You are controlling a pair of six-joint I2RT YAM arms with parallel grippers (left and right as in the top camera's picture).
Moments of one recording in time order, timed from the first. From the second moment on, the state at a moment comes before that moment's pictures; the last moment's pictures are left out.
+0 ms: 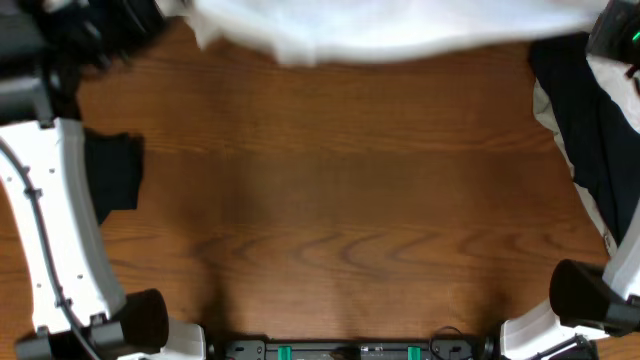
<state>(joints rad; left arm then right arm) 0.18 1.67 2.07 -1.10 0.90 -0.44 -0.19 1.79 2.35 -1.43 0.06 0.12</state>
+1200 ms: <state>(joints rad) -0.02 1.76 1.32 -1.36 0.27 -0.12 -0.30 1.84 1.48 -1.46 0.26 0.15</state>
